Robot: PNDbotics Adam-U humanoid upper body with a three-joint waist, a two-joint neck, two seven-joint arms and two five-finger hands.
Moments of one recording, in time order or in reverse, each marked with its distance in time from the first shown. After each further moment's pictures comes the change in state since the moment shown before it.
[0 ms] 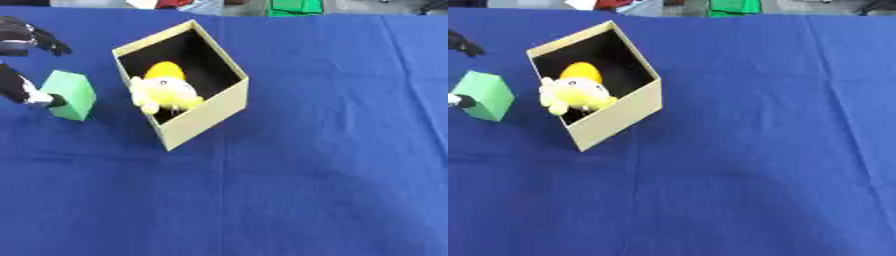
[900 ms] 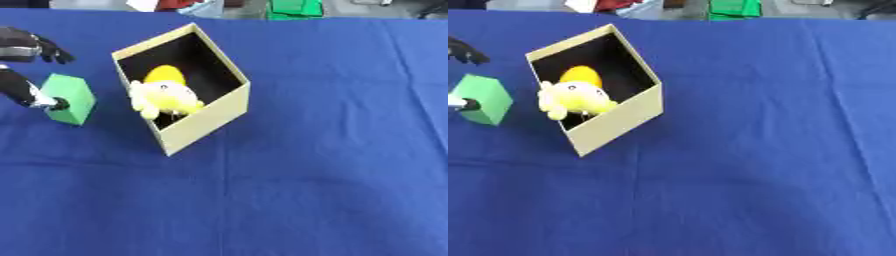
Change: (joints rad) left arm -0.016 -0.016 0.016 0.049 -0.031 -0.016 -0.015; right arm -0.012 0.018 0.000 0.000 -0.010 0.021 -0.002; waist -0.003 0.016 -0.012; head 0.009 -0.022
